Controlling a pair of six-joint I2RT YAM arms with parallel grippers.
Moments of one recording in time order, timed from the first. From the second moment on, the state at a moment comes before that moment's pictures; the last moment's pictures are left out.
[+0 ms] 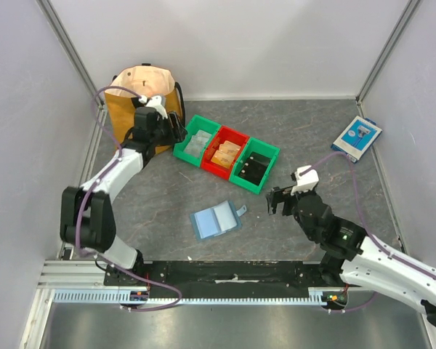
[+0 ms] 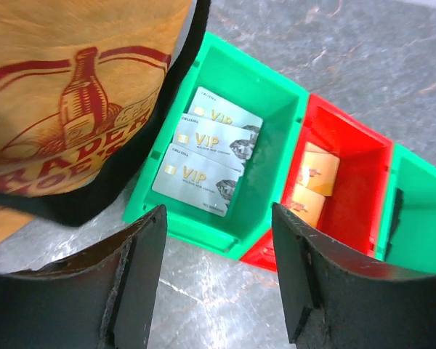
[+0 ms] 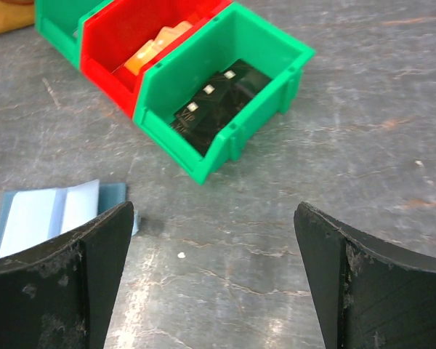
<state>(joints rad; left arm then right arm) -0.21 1.60 1.13 -0.05 0.13 -0.33 0.96 0.64 0.50 -0.22 0.59 0.30</state>
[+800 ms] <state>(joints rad) -0.22 0.07 0.58 -0.36 -0.13 -0.36 0.95 0.23 0.59 -0.48 0.93 0.37</state>
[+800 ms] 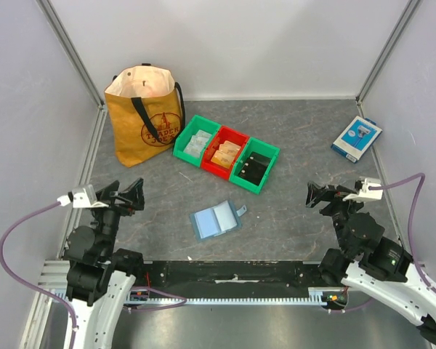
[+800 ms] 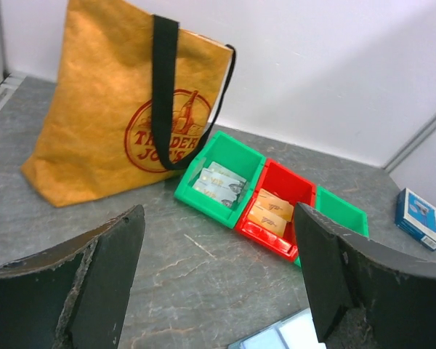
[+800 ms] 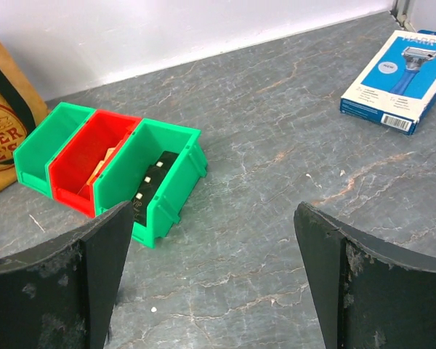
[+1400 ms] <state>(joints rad) -0.22 0.00 0.56 -0.48 -0.20 -0.39 0.95 0.13 0.58 -0.51 0.98 0.40</state>
